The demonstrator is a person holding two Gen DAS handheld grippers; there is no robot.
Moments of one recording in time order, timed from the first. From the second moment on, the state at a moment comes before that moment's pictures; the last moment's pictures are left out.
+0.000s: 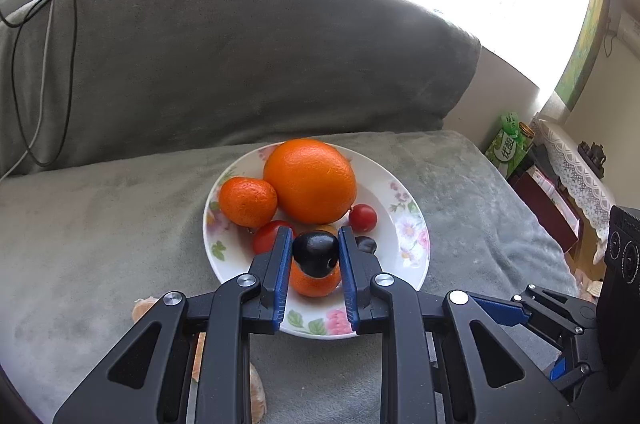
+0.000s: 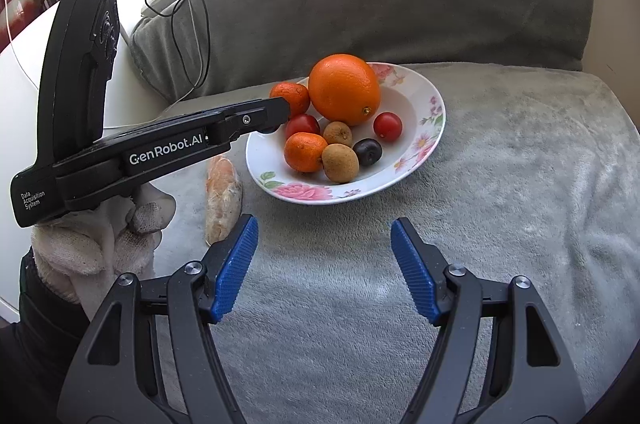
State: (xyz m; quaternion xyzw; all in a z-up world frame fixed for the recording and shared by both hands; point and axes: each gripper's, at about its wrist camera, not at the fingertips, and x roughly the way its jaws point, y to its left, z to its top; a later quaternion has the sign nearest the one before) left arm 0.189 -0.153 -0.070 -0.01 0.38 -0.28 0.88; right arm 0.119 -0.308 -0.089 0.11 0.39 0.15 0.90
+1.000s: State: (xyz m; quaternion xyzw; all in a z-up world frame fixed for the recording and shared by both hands) left arm 0.175 -0.139 -0.048 -0.01 0.35 -0.26 0.90; right arm 0.119 -0.293 -0.085 0.10 0.39 0.15 0.90
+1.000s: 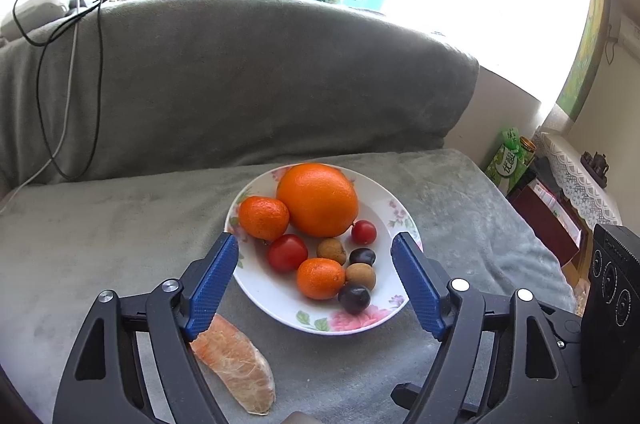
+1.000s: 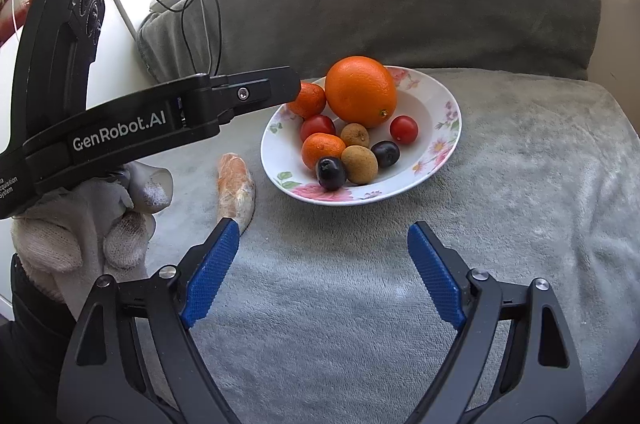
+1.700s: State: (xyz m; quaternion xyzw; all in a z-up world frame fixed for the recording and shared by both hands) left arm 0.147 -0.056 -0.036 -0.04 0.33 -0.18 0.92; right arm 0.122 -0.243 -0.078 0.06 0.39 0.19 0.90
